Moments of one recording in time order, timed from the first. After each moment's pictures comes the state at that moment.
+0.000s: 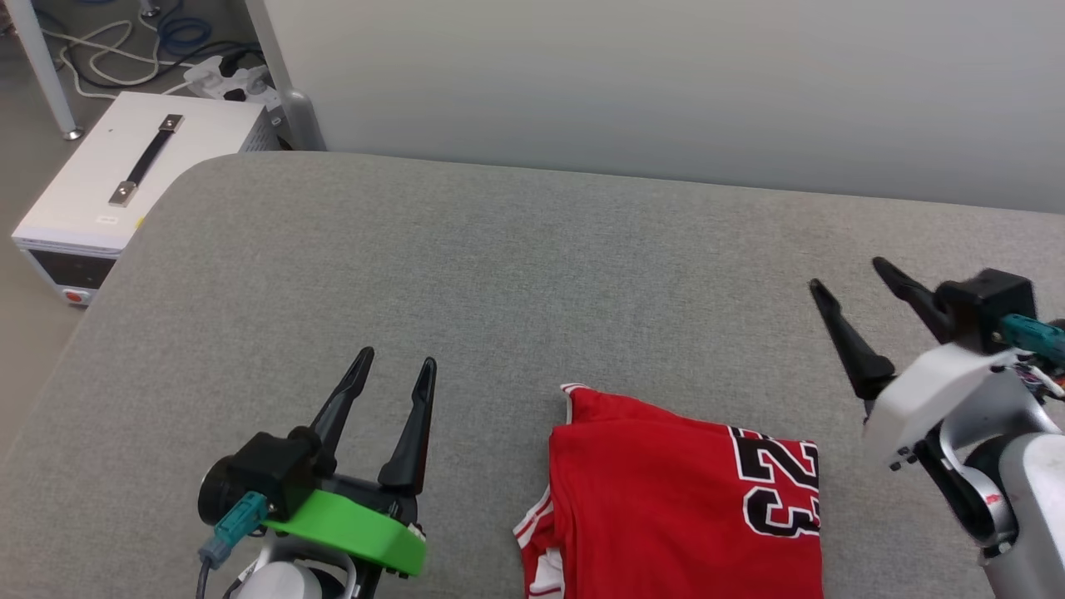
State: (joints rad) left arm -0.04 0.19 -0.24 0.04 -0.34 -0.13 -0.26; right arm -0.26 -0.38 0.23 -0.01 0.34 0.13 0.20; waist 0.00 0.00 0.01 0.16
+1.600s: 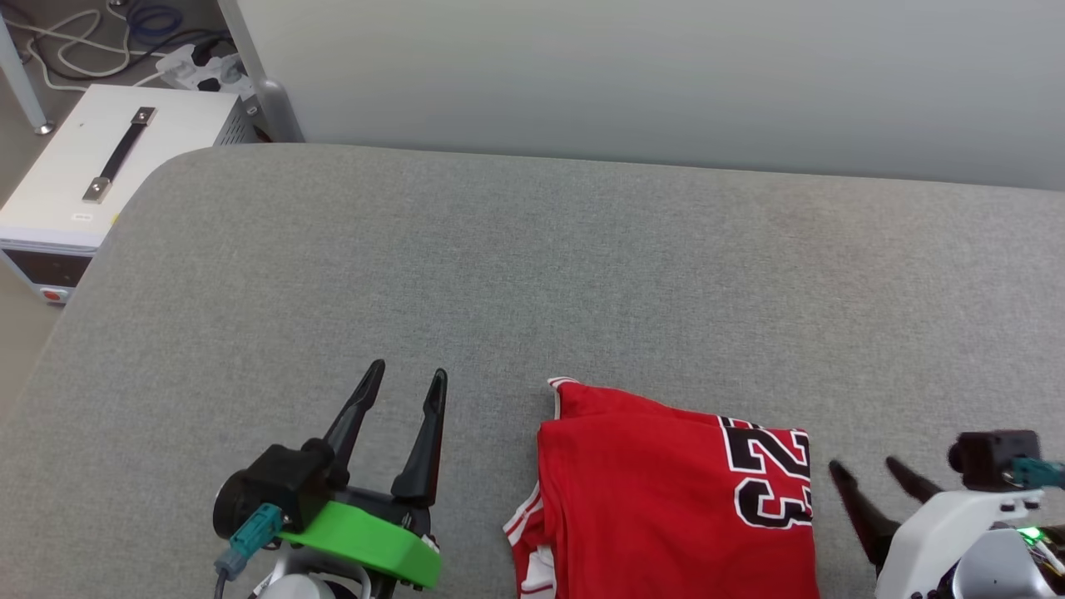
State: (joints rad) left arm -0.02 0.15 -0.23 0.04 -0.32 -0.13 -0.26; right arm 0.11 -0.21 0.00 -0.12 0.38 0.13 0.38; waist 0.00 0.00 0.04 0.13
